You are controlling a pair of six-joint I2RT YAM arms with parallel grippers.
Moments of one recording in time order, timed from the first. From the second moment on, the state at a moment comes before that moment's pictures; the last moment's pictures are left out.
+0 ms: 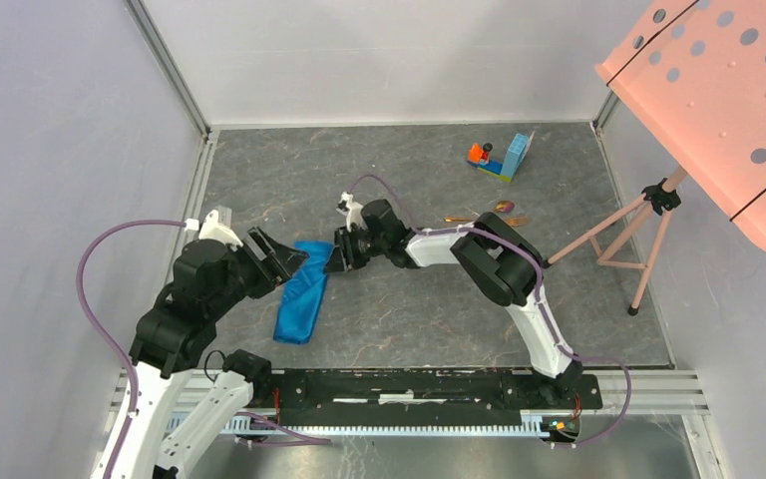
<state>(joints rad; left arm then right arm) -0.36 0.56 0.96 -0.89 0.03 -0.81 0.82 2.24 1.35 0.35 -0.56 0.56</state>
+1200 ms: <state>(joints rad) -0.36 0.60 1.01 -0.90 0.32 -0.67 0.21 1.69 1.16 -0.31 0.26 0.45</state>
